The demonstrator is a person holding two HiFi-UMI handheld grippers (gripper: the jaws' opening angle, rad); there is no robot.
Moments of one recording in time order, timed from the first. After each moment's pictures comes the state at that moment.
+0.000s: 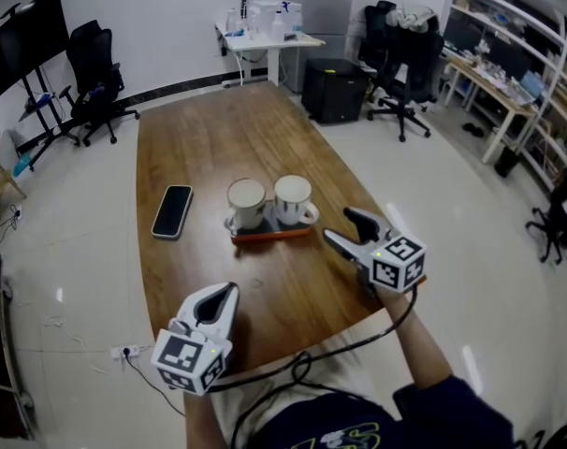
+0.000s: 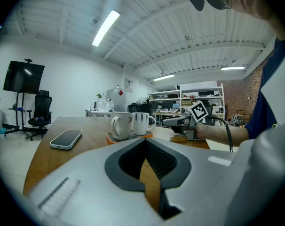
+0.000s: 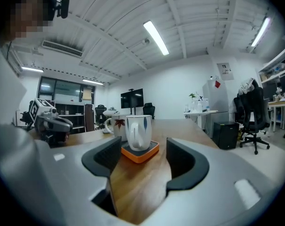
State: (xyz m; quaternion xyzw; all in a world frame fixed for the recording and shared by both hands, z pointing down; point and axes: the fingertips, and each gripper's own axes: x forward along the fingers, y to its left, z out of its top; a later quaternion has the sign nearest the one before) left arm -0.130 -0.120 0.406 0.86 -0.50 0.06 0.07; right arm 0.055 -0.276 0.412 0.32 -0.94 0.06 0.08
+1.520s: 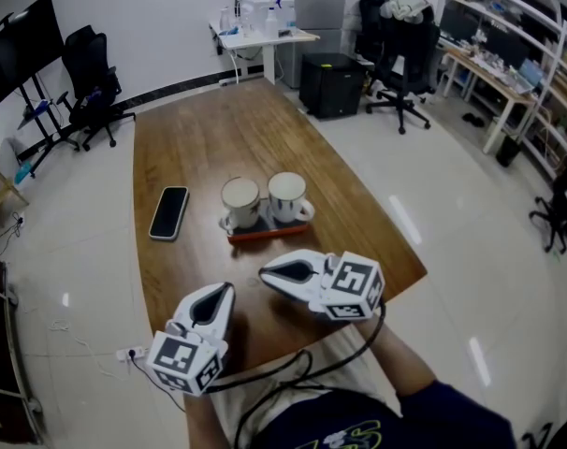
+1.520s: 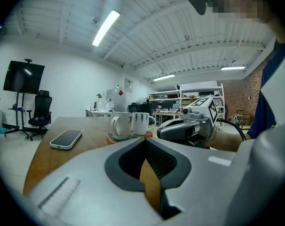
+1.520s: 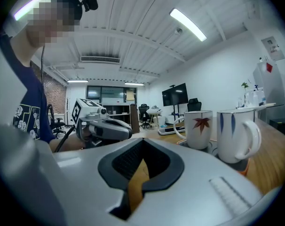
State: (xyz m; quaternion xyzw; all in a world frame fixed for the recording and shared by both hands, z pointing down) left arm -0.130 -0.118 0.403 0.86 -0.50 0.06 0.07; right arm -0.082 -0.144 0.407 0.04 -0.99 0.04 0.09
